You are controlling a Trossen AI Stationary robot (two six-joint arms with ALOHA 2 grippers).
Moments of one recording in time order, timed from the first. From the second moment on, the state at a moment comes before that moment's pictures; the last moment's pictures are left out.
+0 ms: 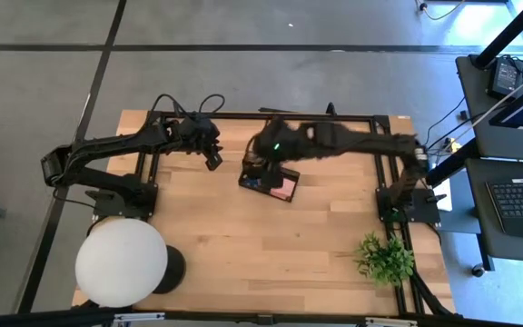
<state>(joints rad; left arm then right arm) 0.49 1.18 0.81 -0.45 -0.09 -0.06 -0.03 1.87 1.96 -0.93 0.23 -0.07</state>
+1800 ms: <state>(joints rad) 0.78 1.83 1.40 -0.68 -0.24 -0.90 -0.54 1.08 0.91 -0.19 0.15 -0.29</state>
